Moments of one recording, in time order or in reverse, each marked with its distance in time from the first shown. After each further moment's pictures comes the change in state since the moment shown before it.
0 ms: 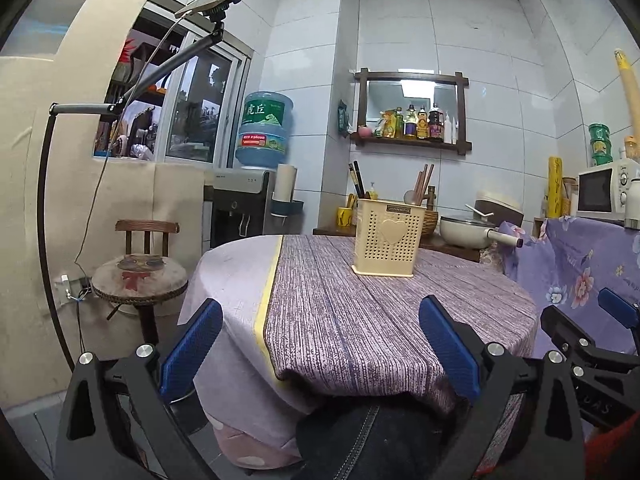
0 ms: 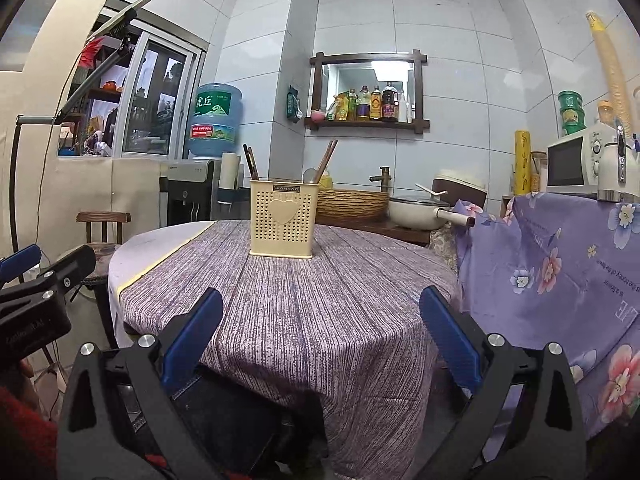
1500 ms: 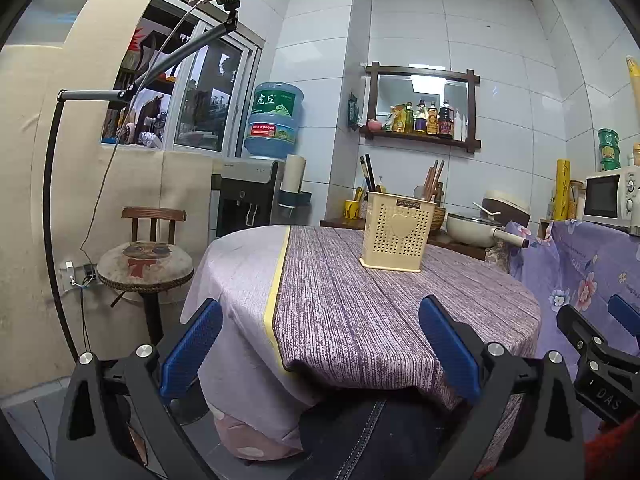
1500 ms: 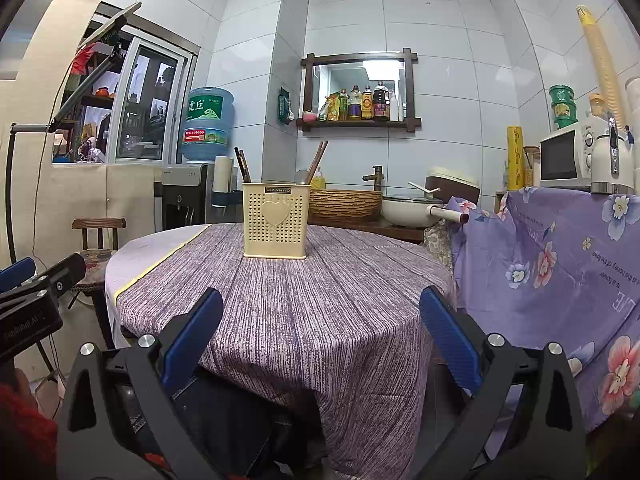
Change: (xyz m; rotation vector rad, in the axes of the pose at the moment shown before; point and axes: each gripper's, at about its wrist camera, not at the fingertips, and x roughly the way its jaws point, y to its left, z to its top) left arm -0.003 0.004 -0.005 -0.031 0.029 0.022; right arm -0.002 -0.002 -0.001 0.027 -0.003 -0.020
